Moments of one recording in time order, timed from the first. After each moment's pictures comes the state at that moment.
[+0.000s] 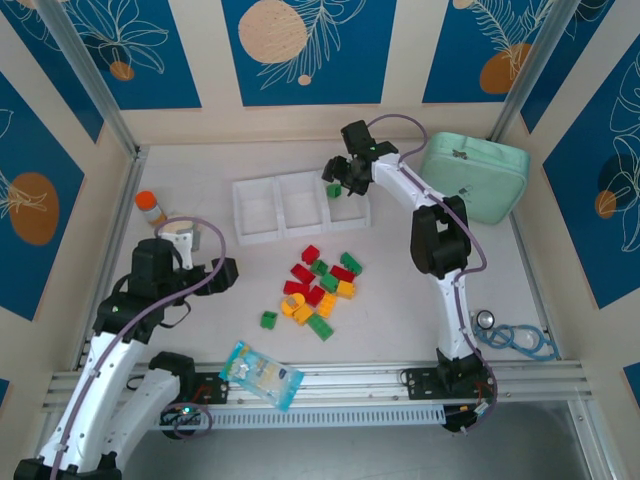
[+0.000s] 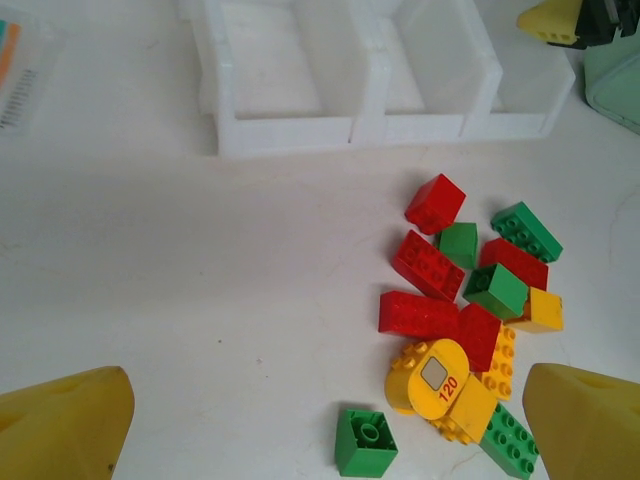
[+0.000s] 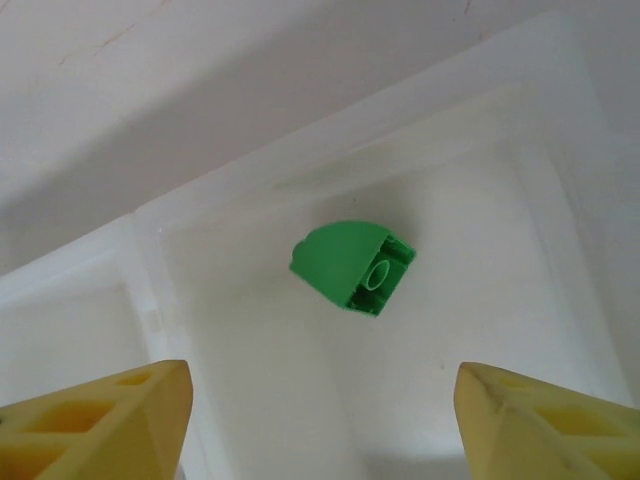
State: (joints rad) left arm -0.23 0.65 0.76 -0.83 0.23 -0.36; right arm 0.40 2.26 2.03 -0.79 -0.11 0.68
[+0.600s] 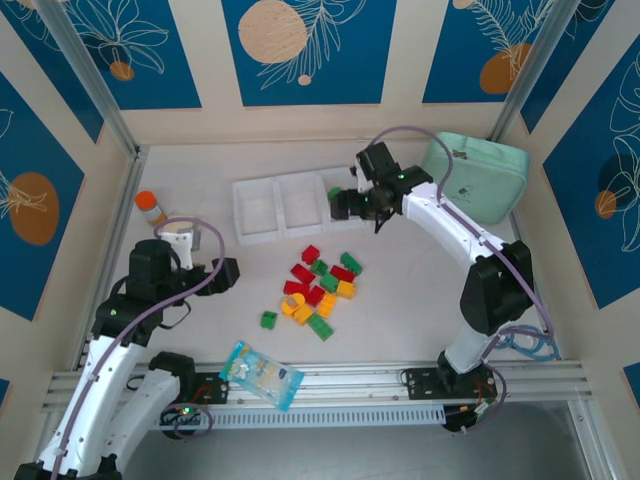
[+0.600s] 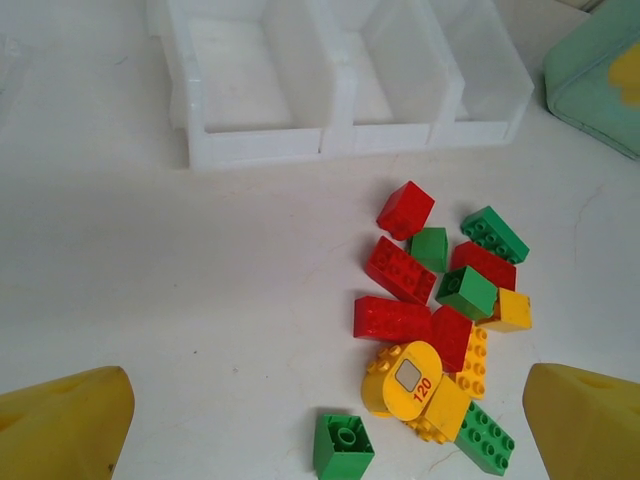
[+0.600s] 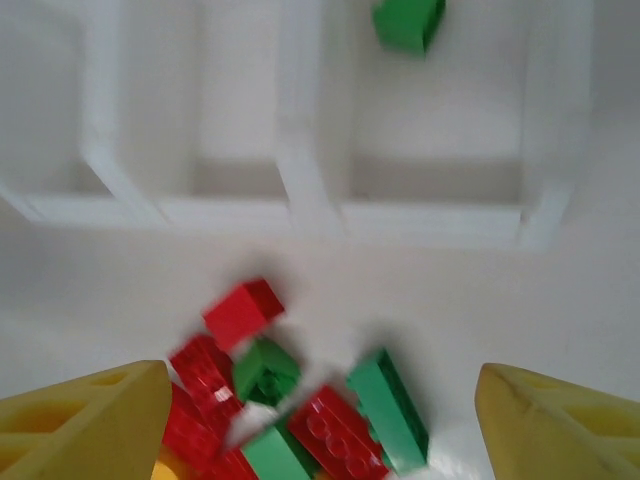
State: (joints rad) left arm -0.23 0.63 0.76 -0.80 0.27 -0.36; right arm 0.48 1.69 1.46 -0.85 -0.15 0.36
